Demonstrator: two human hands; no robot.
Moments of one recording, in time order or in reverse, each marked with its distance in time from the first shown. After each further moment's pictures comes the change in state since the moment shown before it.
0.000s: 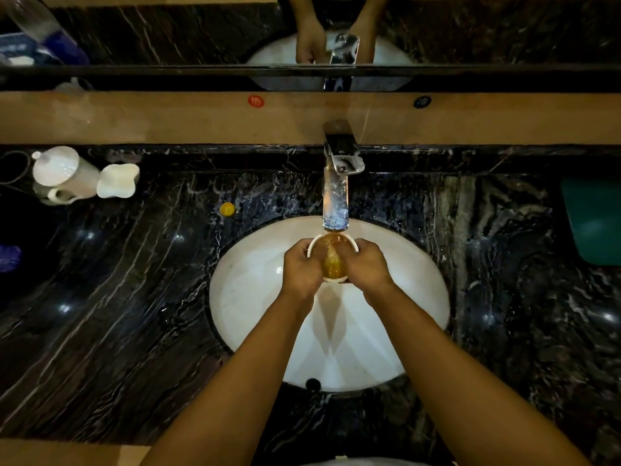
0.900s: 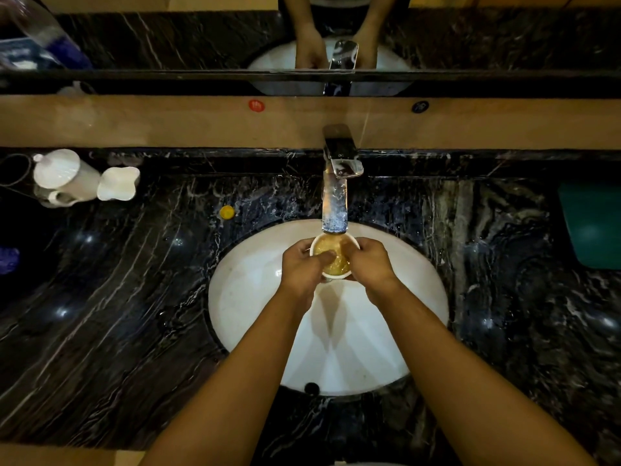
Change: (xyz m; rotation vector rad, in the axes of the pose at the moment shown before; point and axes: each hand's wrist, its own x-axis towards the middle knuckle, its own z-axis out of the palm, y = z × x) left_hand 0.007 0.004 0.001 -0.098 -0.053 -0.090; right_hand 0.007 -0.004 -0.007 0.128 -0.008 0.016
